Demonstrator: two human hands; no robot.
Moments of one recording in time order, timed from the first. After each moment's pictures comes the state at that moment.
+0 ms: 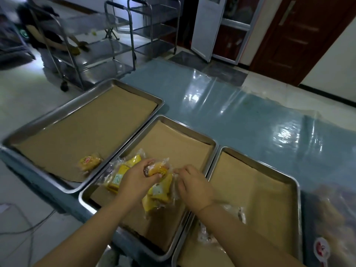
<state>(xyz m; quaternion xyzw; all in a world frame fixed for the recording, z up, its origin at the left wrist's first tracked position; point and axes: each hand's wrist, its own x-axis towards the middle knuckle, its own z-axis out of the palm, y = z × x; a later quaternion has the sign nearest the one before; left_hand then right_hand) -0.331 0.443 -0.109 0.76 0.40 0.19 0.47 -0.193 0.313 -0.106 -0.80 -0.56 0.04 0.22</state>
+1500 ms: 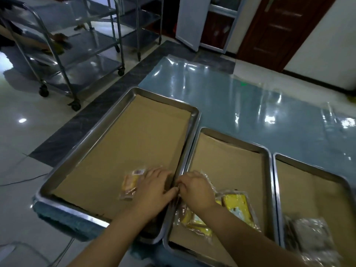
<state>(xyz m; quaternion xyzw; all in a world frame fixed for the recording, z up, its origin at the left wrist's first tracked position) -0.432 0.689 -0.147 0.93 0.21 0.09 0.28 -0.327 0.571 -0.127 -0.86 -0.47 0.09 0.17</state>
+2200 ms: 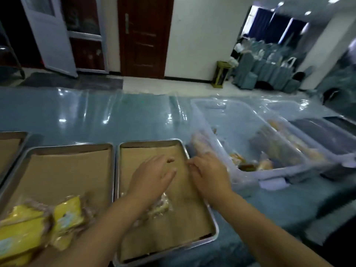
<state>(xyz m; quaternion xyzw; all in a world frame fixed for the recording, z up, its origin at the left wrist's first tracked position) -0.250 0.241 -0.011 0.91 -0.08 0.18 0.37 -0.223 0.068 0.010 -0.93 -0.23 -0.20 0.21</state>
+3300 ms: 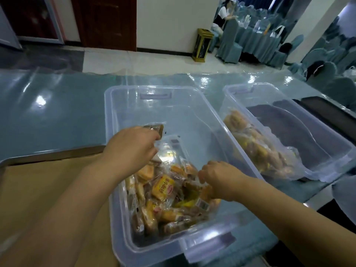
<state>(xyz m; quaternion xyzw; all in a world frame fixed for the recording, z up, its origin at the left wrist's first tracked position) 0.004 0.035 0.004 0.97 -0.17 0.09 0.16 -0.012 -0.215 0.002 -0.93 -0.29 0.18 -0.15</state>
